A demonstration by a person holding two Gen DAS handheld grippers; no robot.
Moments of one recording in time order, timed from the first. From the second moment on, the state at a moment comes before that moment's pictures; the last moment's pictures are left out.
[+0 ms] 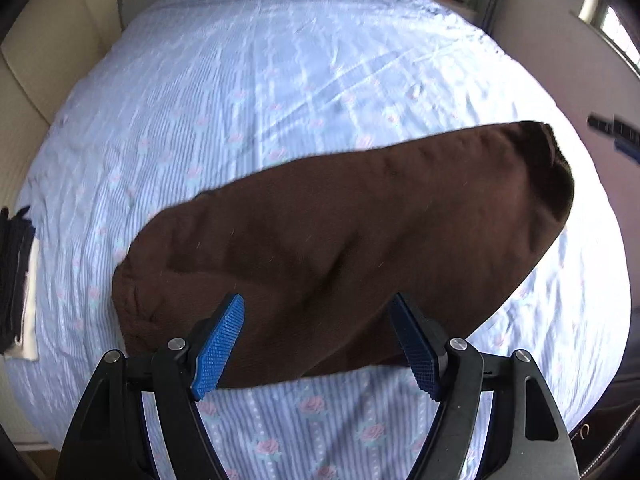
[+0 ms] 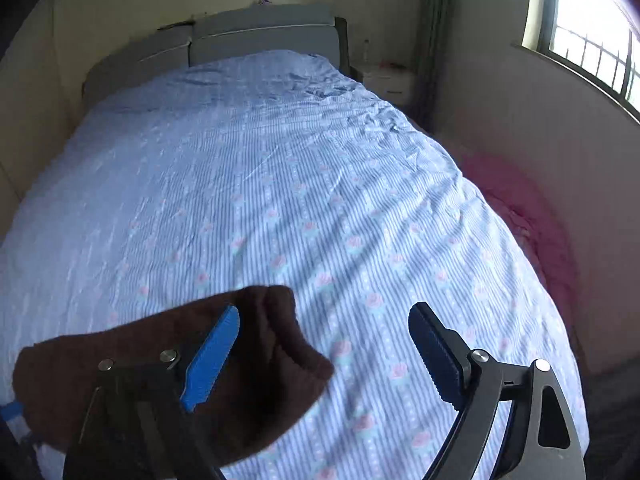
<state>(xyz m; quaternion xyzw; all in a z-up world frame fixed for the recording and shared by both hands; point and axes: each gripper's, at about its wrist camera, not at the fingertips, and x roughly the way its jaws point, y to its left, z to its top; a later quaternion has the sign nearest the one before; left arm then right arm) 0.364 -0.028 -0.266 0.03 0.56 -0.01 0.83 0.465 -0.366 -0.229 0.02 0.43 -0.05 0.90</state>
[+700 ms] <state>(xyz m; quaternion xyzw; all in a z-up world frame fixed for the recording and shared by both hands) 0.372 -0.088 -0.274 0.08 0.56 -0.08 0.82 0.499 -0.404 -0.402 0.38 0.53 0.01 0.76</state>
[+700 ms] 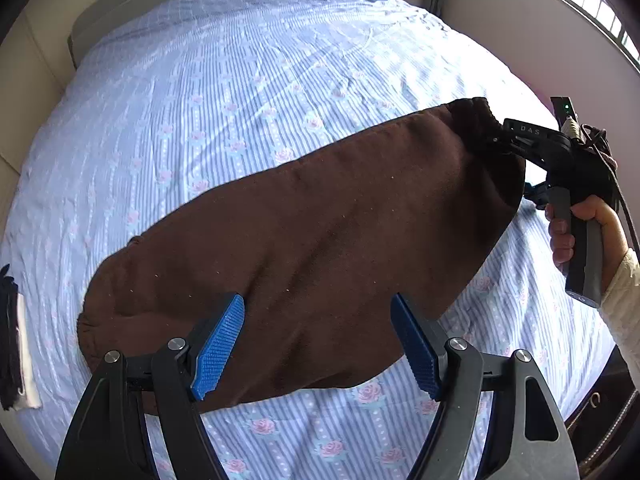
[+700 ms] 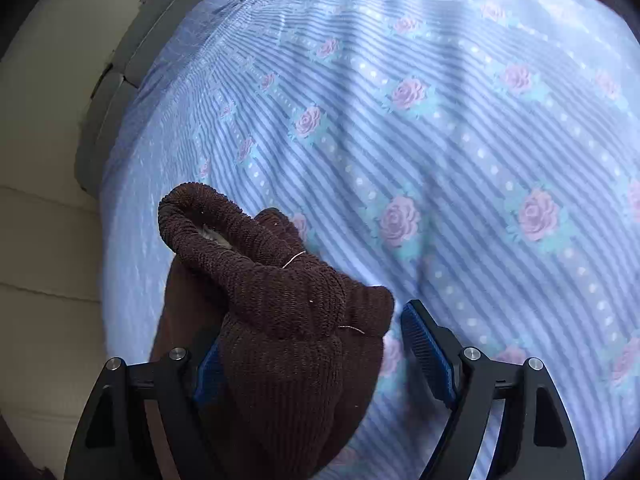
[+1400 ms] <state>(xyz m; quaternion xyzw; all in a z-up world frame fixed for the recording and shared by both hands) 0.385 -0.076 -0.355 0.06 0.63 -0.06 0.77 0.471 -0.388 -0.311 0.26 0.51 -0.04 0.82</state>
